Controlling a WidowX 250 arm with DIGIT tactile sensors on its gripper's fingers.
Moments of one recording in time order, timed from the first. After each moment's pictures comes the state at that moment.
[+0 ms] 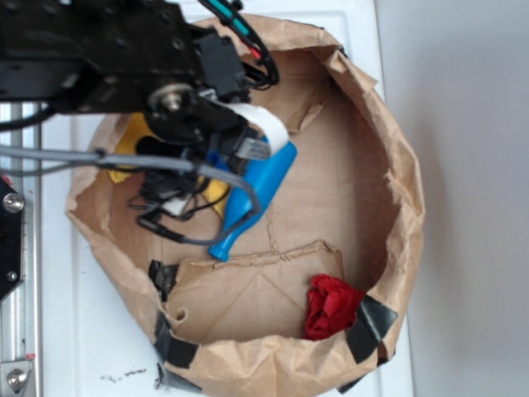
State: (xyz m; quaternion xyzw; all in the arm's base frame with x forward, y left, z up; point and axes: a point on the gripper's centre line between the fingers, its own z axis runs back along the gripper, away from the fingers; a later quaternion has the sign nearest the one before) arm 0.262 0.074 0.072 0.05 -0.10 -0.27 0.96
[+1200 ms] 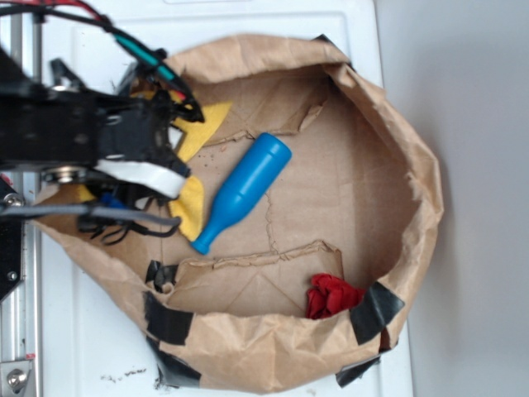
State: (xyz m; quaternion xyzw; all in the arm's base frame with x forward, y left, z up) arm 0.204 0.063 0.048 0.12 -0.10 -0.26 0.95
